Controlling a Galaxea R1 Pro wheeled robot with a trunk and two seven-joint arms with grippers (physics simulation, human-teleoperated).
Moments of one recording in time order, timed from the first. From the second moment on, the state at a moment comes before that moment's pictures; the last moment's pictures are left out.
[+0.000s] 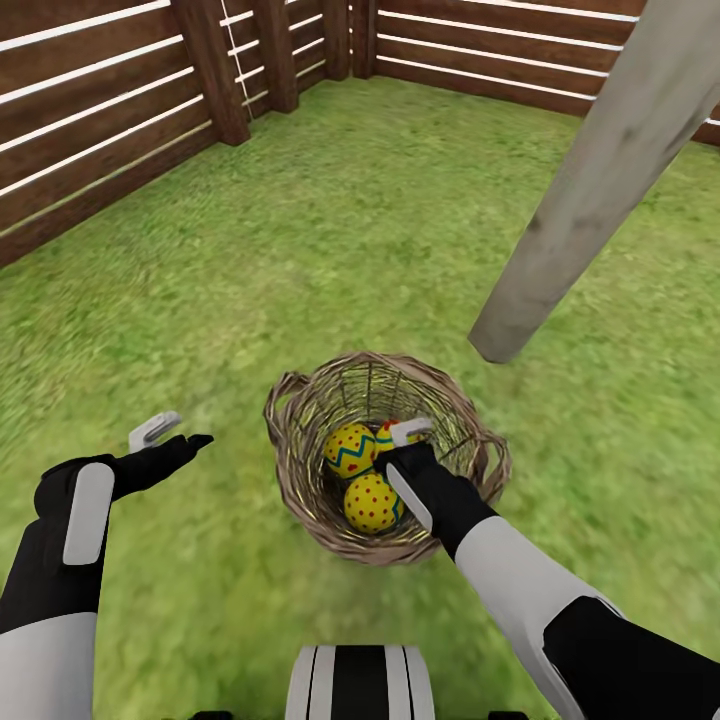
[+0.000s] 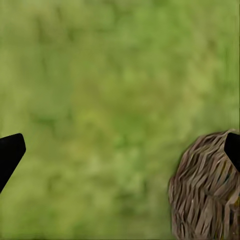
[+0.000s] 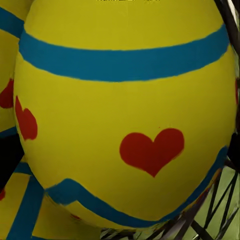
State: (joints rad) left arm -0.63 0.10 0.34 -1.43 0.58 1.01 0.15; right arm -0.96 0.17 0.50 -0.67 -0.28 0.66 -0.39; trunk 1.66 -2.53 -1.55
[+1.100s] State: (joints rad) left arm -0.63 0.10 0.34 -1.43 0.58 1.01 0.15; right arm -0.96 0.17 0.50 -0.66 -0.31 0.65 -0.39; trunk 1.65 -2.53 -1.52
